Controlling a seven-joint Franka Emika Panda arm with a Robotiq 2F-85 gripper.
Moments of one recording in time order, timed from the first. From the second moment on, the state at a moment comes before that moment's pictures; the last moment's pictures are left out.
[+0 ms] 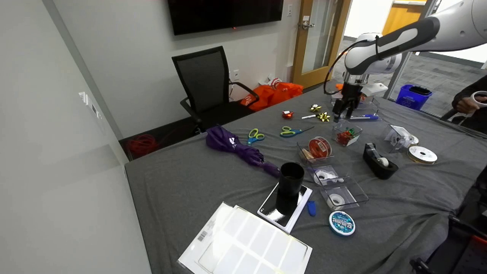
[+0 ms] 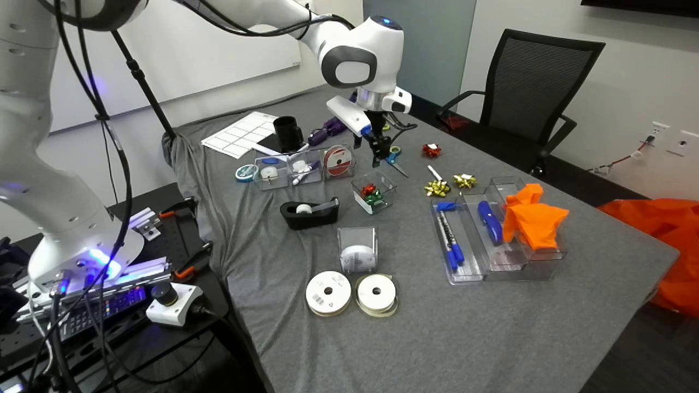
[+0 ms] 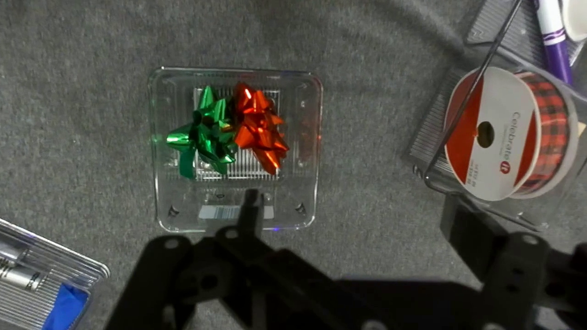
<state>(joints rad) -0.26 0.71 -0.03 -1.50 0.15 2.11 -0.37</state>
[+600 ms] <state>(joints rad) -0.26 0.85 -0.02 -1.40 0.13 2.18 -0.37</state>
